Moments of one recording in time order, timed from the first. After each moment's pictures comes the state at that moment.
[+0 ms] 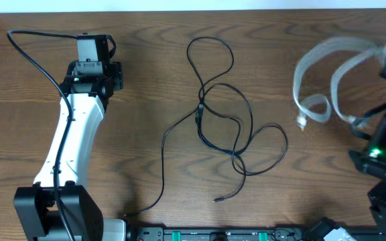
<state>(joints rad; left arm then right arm) 0.02 1.59 1.28 -0.58 -0.30 0.04 0.64 1.05 1.56 0.15 1.16 -0.69</state>
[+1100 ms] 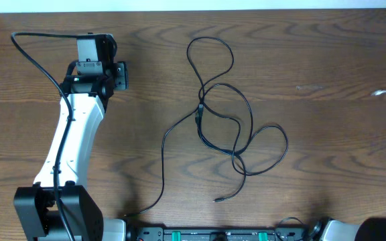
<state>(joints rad) 0.02 1.59 1.28 -0.58 -0.18 0.03 -0.52 1.51 1.56 -0.16 0.76 -0.25</state>
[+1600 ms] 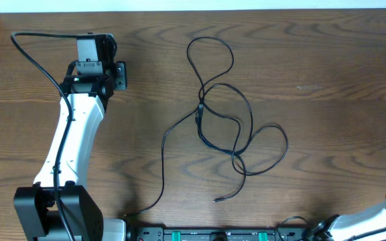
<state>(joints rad) 0.02 1.59 1.28 -0.57 -0.17 0.03 -0.79 1.86 1.55 -0.20 0.51 -0.21</state>
